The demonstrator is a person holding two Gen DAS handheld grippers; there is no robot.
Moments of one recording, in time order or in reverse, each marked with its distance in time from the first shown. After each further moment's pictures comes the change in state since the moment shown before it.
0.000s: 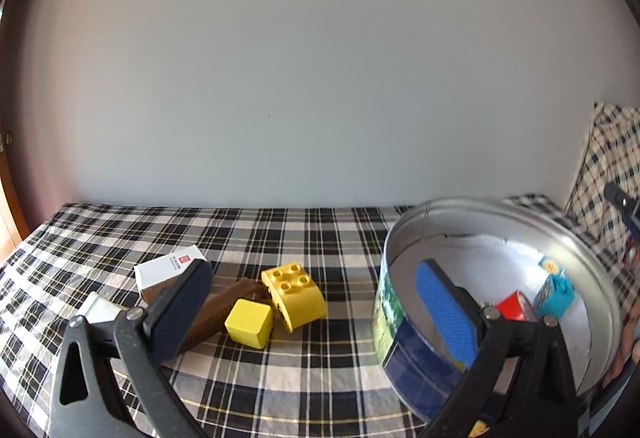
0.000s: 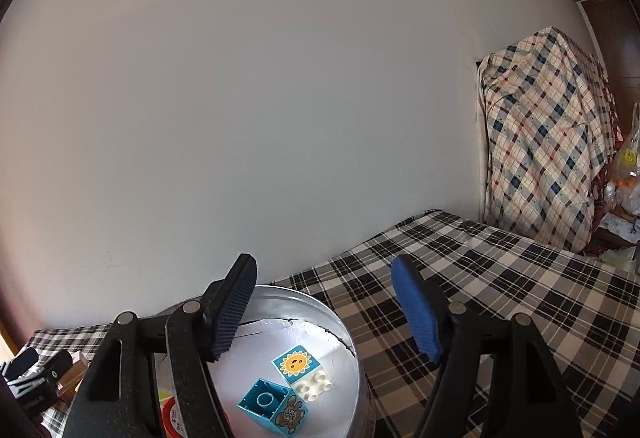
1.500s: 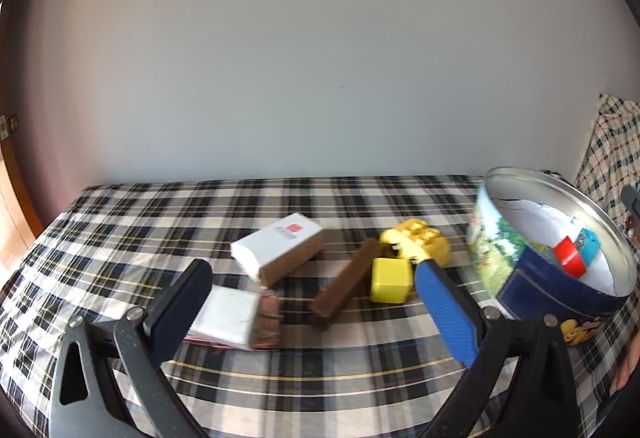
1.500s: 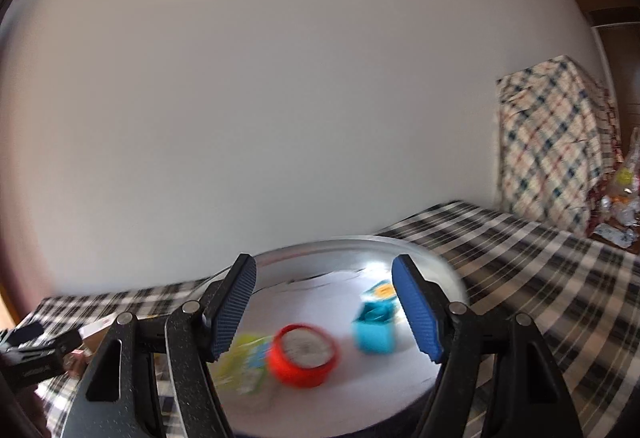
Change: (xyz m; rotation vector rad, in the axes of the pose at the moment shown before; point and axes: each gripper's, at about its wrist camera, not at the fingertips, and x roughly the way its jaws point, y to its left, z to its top) left arm -0.009 0.120 -0.013 -0.009 0.087 -0.004; right arm -0.064 0.106 -0.050 -0.116 0.029 0.045
